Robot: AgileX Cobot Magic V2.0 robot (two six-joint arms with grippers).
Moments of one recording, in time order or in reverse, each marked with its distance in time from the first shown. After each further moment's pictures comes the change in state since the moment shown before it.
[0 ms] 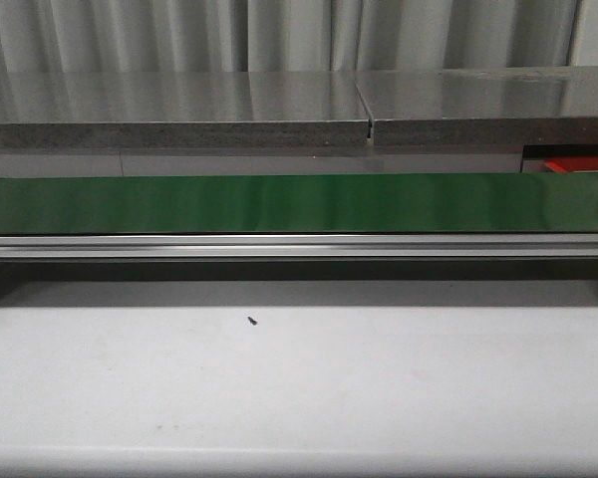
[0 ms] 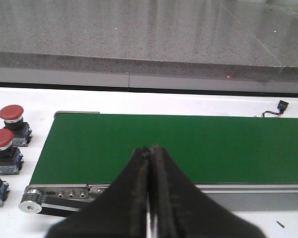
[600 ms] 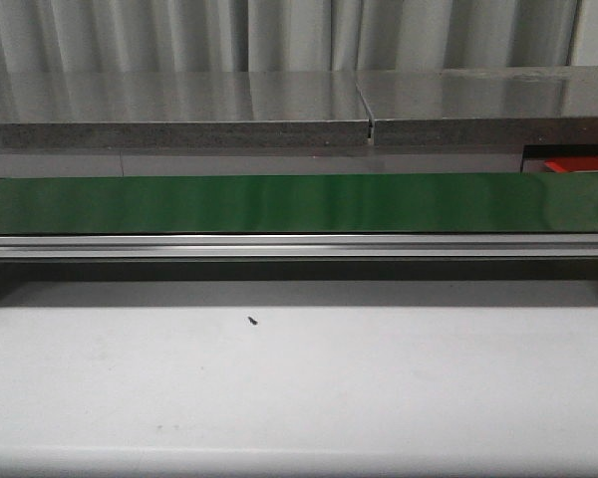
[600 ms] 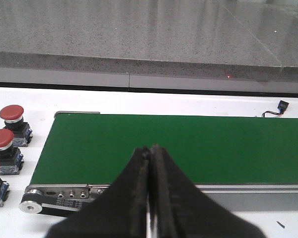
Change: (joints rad) left arm 0.000 0.000 0.000 0.000 0.000 0.000; right arm 0.009 -0.074 0.031 0.000 -0.012 0.000
